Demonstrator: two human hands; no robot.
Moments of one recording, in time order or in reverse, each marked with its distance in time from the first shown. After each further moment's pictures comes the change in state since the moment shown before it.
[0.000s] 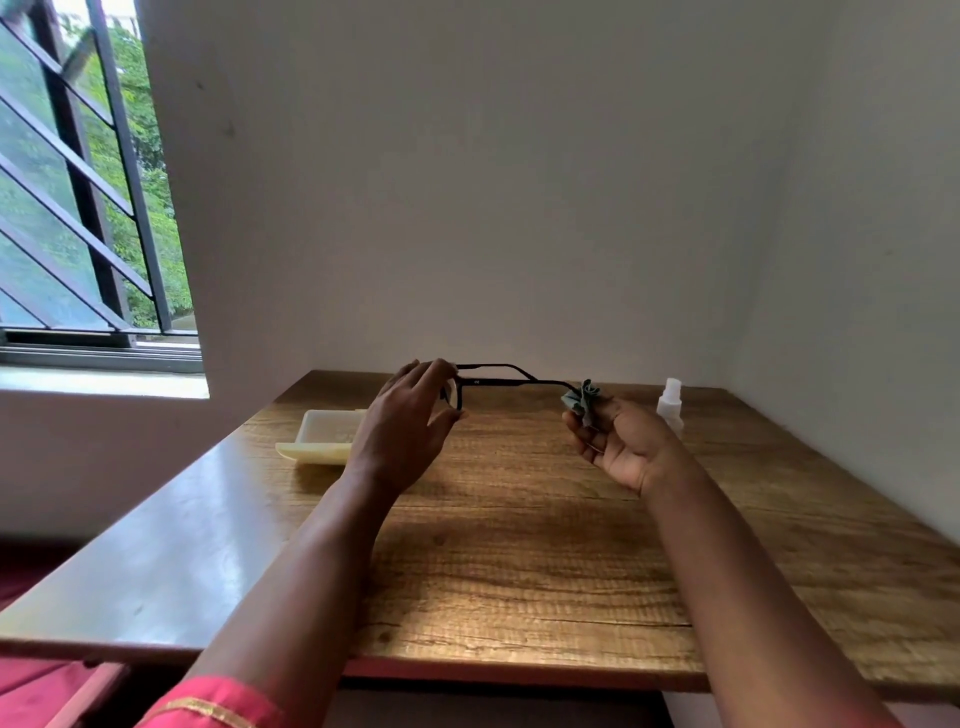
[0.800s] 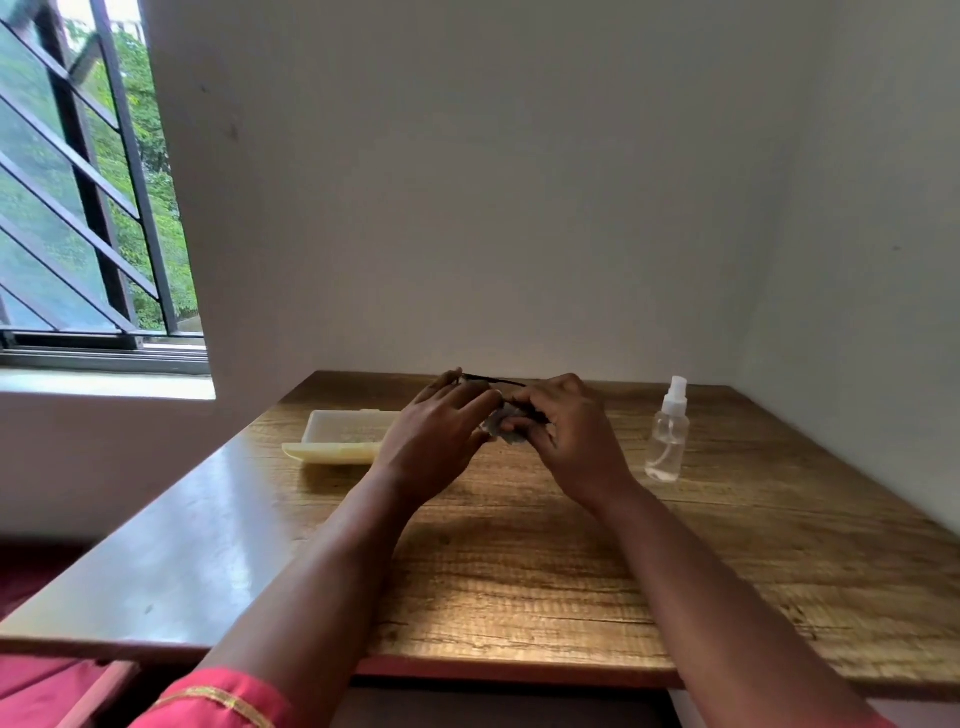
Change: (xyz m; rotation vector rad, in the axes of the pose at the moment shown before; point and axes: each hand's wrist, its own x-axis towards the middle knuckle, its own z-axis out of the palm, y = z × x) left_hand -0.001 0.012 0.012 0.207 -0.118 0.267; right_hand -0.006 0.035 0.029 -1.182 -0.110 -1.106
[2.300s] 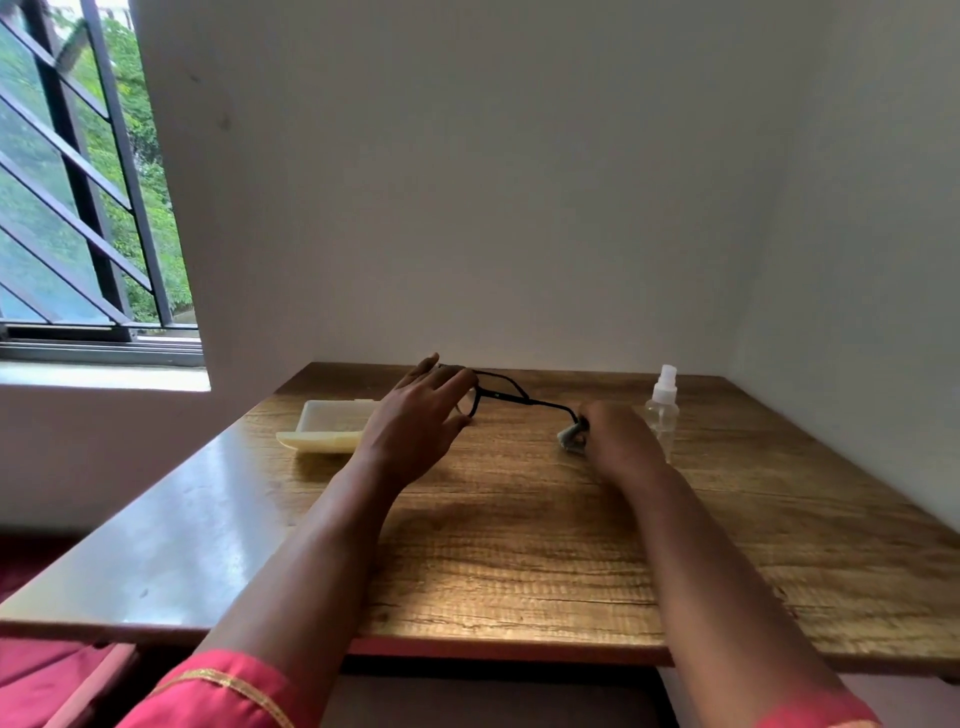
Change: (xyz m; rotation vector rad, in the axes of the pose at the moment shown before) left_hand -0.002 -0.010 -0.001 -0.059 -0.020 -0.095; right_hand -0.010 0.032 -0.027 -0.368 -0.319 0.525
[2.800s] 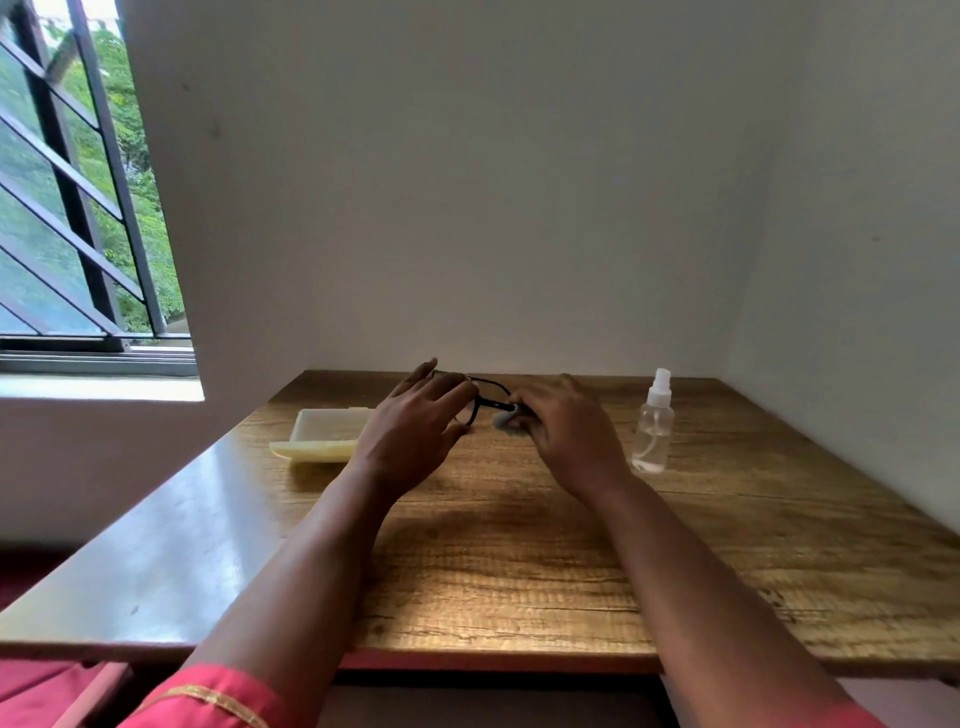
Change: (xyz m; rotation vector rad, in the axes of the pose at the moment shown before) left_hand 0.001 0.001 -0.001 0.067 0.020 0.081; right_hand -0.006 -0.038 0.004 0.083 0.322 -0.434
